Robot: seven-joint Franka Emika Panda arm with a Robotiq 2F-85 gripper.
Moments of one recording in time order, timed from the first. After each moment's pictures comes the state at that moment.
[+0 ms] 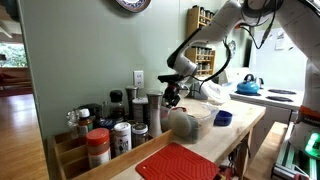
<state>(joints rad) 0.22 0.58 0.06 -1.91 1.14 2.04 0.92</state>
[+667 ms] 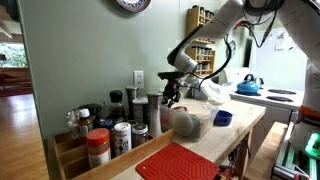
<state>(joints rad) 0.21 0.55 0.05 -1.90 1.10 2.04 0.92</state>
